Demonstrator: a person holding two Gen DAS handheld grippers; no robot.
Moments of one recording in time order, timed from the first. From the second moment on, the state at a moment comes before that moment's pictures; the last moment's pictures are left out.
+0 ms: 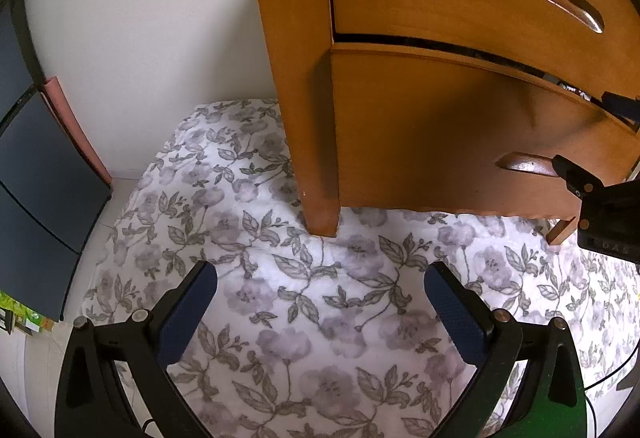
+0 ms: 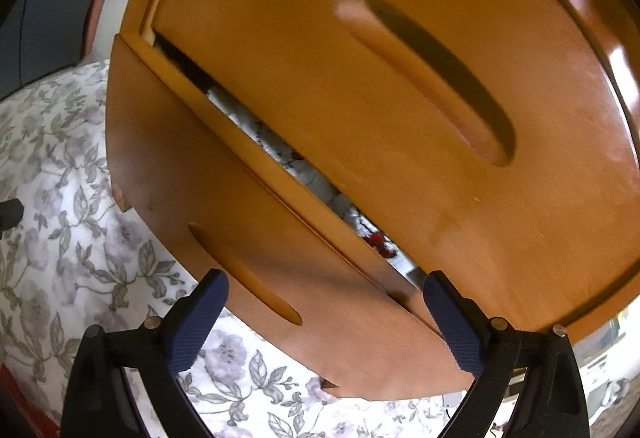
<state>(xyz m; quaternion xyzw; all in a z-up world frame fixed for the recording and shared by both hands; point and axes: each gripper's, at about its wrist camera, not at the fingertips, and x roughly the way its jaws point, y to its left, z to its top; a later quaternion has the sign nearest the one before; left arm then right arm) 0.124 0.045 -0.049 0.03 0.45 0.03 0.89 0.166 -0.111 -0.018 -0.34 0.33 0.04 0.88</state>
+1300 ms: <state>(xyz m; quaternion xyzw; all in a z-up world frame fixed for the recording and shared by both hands) 0.126 0.043 -0.066 0.03 0.46 0.02 0.89 0.180 -0.142 -0.009 -0.30 0.37 0.11 0.87</state>
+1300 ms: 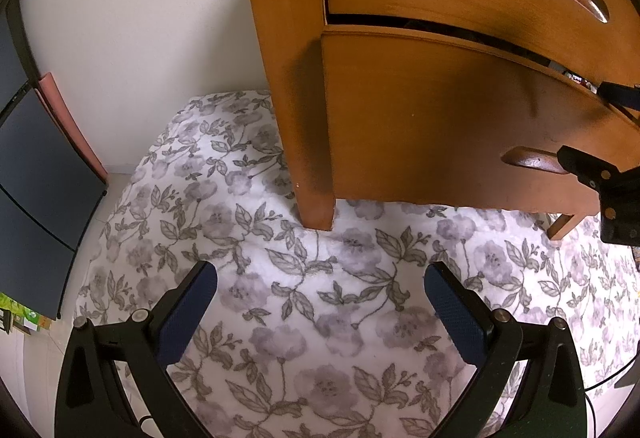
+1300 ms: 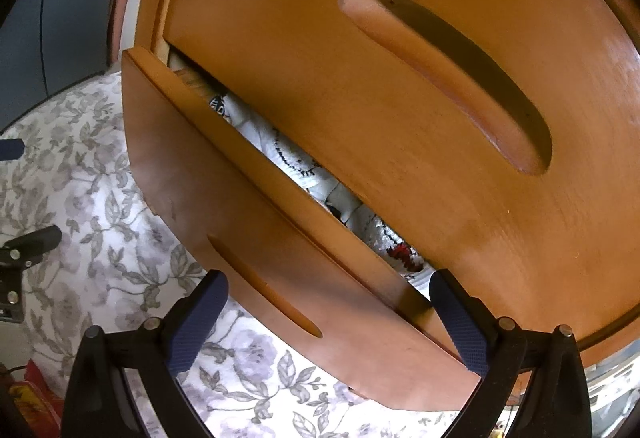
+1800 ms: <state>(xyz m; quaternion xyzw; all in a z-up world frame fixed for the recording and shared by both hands) 0.111 0.051 -0.041 0.02 0.46 0.01 0.89 0.138 -0.140 -0.003 -0.29 0.38 0.12 0.87</state>
